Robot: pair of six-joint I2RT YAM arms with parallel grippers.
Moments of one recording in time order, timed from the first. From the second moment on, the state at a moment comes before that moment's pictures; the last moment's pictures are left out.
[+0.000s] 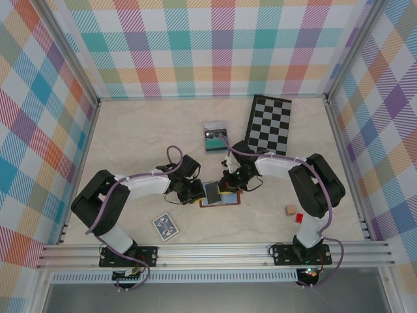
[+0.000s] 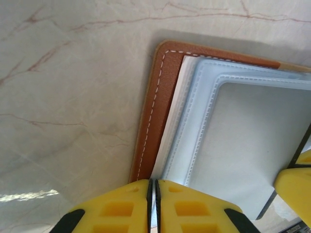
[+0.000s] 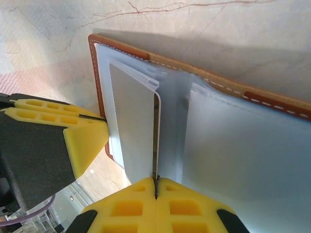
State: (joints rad) left arm -0.69 1.62 0.82 -0.37 0.32 -1.02; right arm 0.60 1.79 1.00 -0.49 -0.67 0.51
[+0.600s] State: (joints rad) left arm -0.69 1.67 0.86 -0.31 0.32 -1.02; right arm 0.60 1.79 1.00 -0.49 -0.67 0.51
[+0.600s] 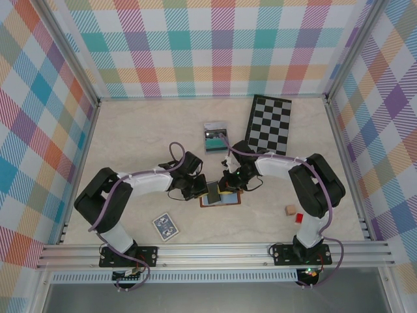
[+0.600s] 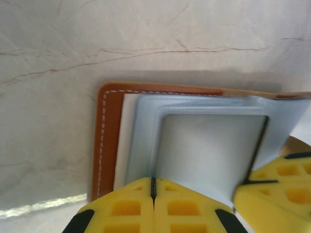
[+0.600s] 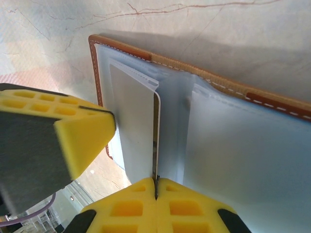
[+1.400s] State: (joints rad) left arm -0.69 1.68 0.87 -0.32 0.32 -1.02; right arm 0.56 1.78 0.96 -0.43 -0.77 0.55
